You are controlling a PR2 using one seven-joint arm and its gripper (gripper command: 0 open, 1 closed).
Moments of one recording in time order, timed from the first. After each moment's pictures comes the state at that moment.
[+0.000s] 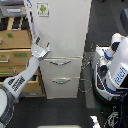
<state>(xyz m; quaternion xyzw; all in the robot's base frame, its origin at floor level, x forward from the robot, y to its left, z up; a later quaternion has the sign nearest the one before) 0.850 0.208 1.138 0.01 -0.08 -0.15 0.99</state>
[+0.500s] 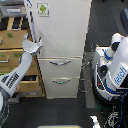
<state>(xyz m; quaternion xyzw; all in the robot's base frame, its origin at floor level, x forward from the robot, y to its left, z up) 0.860 0.277 1.168 0.03 -0.08 -0.09 0.99</state>
